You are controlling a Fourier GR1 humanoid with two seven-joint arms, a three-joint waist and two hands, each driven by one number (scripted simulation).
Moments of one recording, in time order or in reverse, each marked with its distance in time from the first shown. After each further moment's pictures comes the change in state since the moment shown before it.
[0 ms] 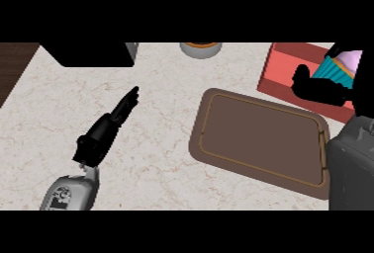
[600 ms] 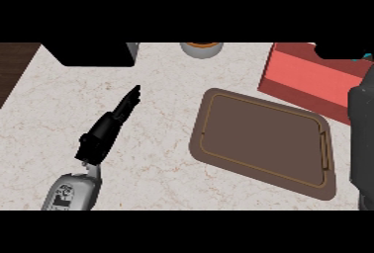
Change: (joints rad) left arm -0.016 -0.012 0.003 0.012 -0.011 0.000 -0.005; right arm -0.138 -0.142 -0.181 0.399 -0.081 -0.214 -0.145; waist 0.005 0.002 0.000
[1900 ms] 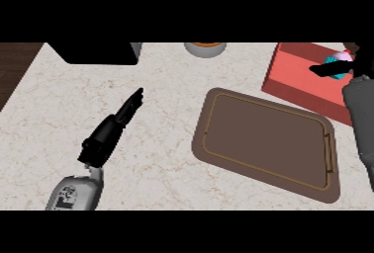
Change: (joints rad) left arm 0.016 -0.011 -0.007 0.006 -0.009 -0.013 -0.029; right arm -0.121 -0.111 -0.275 0.884 -0.241 -0.487 -0.392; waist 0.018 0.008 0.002
